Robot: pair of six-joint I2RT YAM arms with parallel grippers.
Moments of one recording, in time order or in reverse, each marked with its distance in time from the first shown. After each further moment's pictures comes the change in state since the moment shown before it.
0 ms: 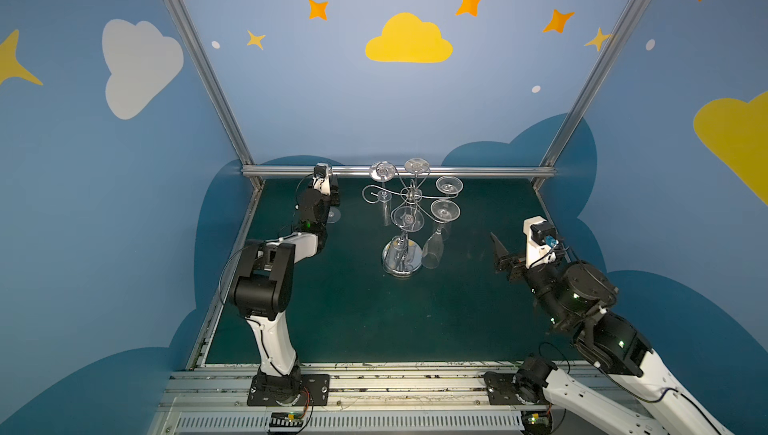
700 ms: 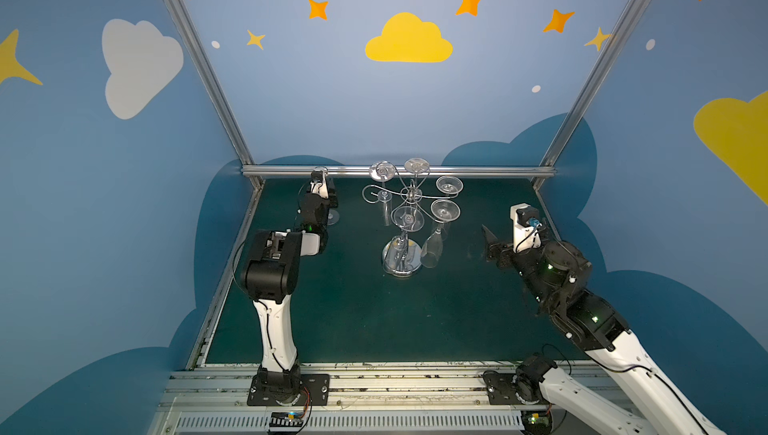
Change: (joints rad) left arm 0.018 0.123 0.034 0.105 -0.037 -0.034; right arm -0.155 0.107 0.000 0.018 -0.161 0.076
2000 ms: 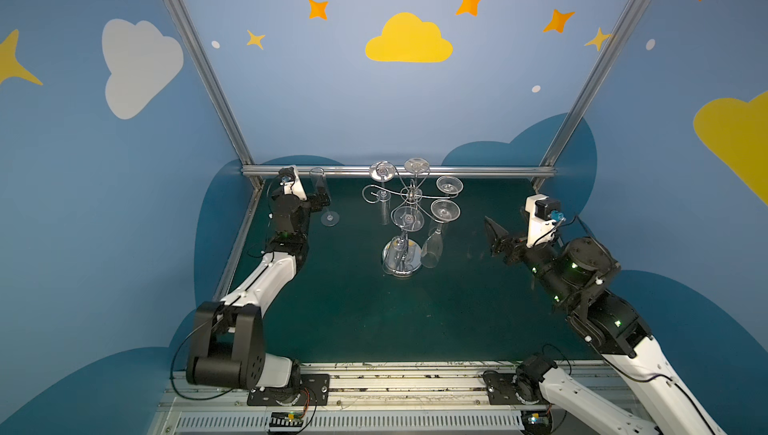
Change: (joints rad) left arm 0.010 -0.720 -0.231 -0.566 -0.024 -0.192; right arm -0.008 0.011 0.150 -0.049 -0.150 0.107
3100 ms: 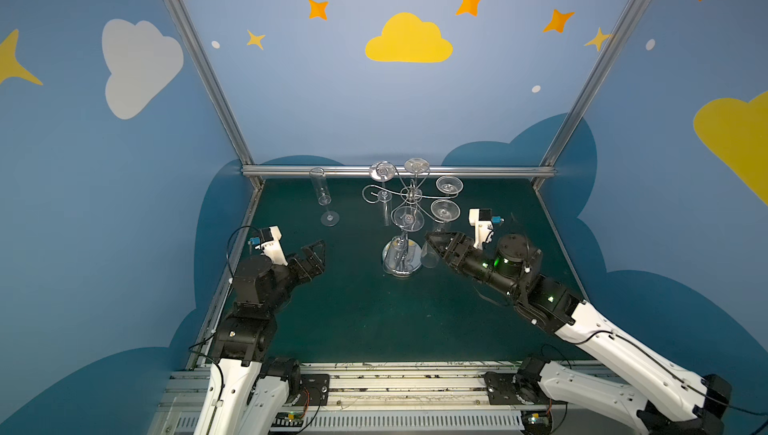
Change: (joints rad) left arm -0.005 -0.780 -0.175 -0.904 0.343 -0.448; right arm 0.254 0.219 -0.135 0.257 -0.276 1.081
